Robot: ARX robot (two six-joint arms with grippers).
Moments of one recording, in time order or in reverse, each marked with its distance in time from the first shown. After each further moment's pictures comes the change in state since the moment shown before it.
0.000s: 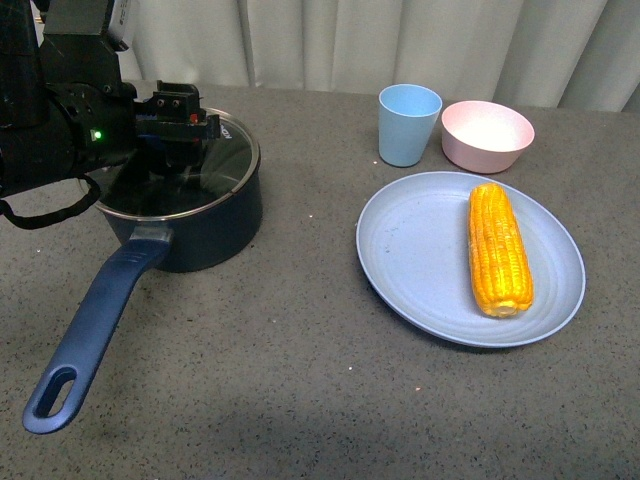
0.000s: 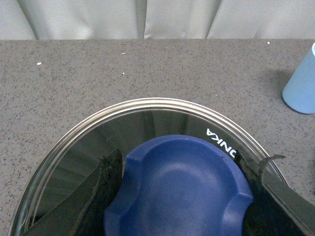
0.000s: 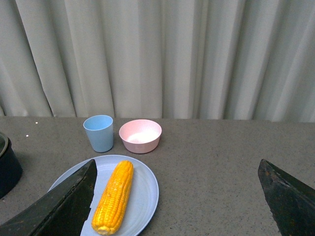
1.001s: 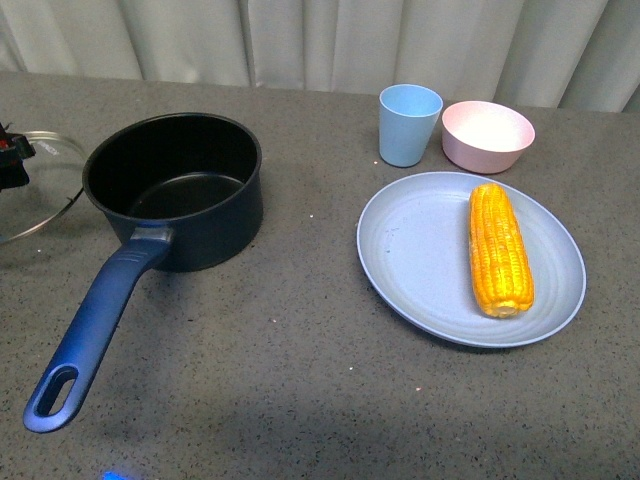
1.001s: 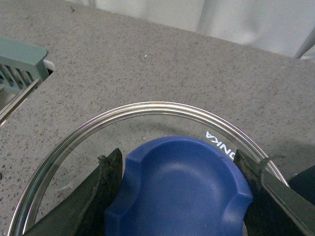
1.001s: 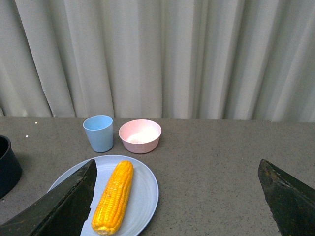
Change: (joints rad) left arm 0.397 0.192 -0.044 0.285 0.045 -0.045; right arm 0.000 0.000 0.000 0.000 0.000 0.000
